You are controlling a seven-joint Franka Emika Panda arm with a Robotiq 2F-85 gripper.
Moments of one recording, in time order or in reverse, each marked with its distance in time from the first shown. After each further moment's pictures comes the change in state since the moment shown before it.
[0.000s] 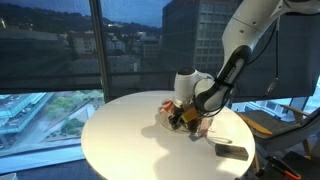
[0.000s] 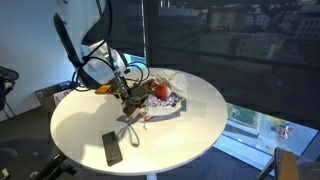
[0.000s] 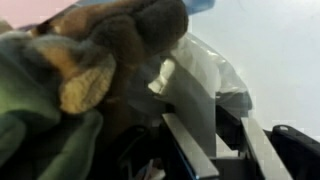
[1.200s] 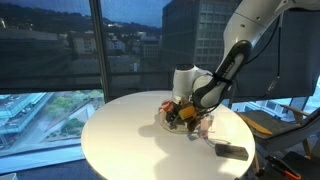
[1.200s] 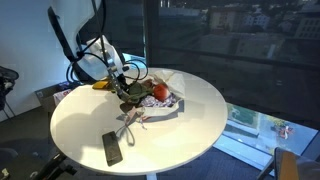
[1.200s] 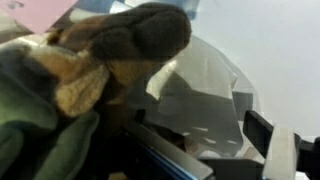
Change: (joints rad) arm -0.009 -0.033 0.030 -0.012 0.101 -0.033 0.013
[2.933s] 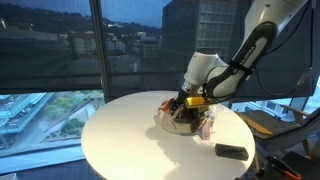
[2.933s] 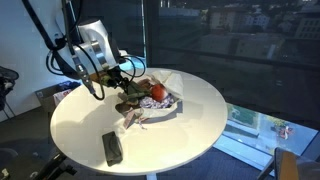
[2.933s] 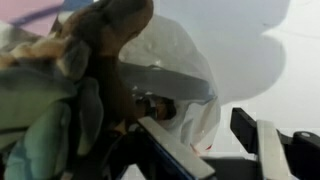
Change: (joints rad) arm -0.146 -0.202 0.107 -0.219 0.159 0.243 -0.034
